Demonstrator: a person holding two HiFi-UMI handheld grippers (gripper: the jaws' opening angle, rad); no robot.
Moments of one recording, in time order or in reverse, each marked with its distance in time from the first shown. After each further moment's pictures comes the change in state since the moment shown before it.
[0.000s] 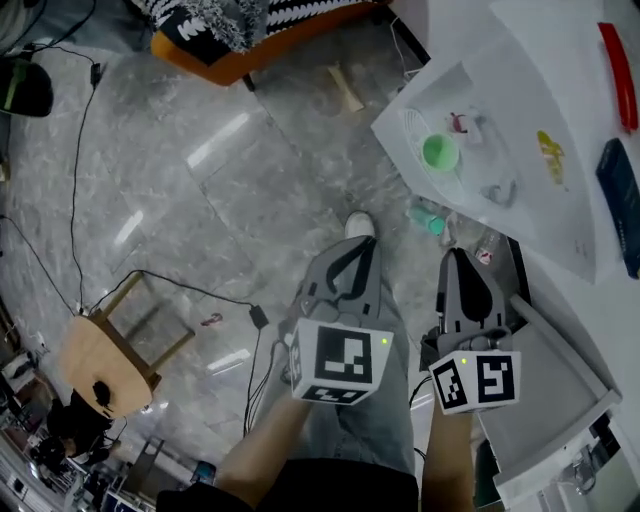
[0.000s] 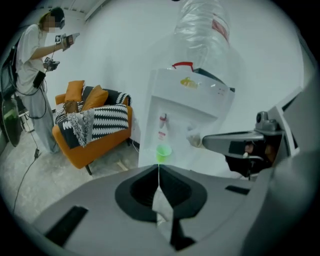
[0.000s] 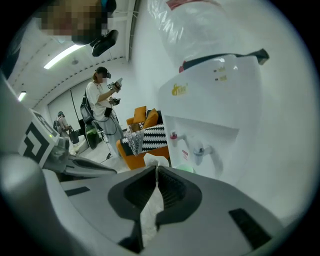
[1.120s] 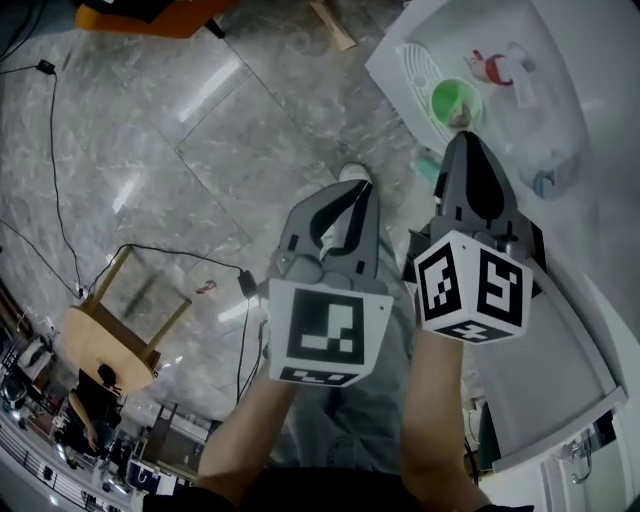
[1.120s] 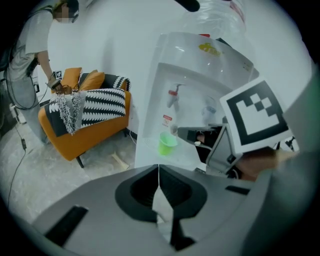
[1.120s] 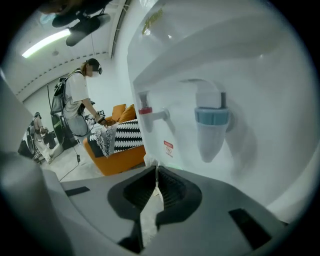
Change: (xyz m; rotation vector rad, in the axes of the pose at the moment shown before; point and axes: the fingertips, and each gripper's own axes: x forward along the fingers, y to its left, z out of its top) left arm 0.096 0.013 -0.025 -0.016 0.068 -0.044; right arm 0.134 -0.071 -0.034 0.075 -0.029 -0.225
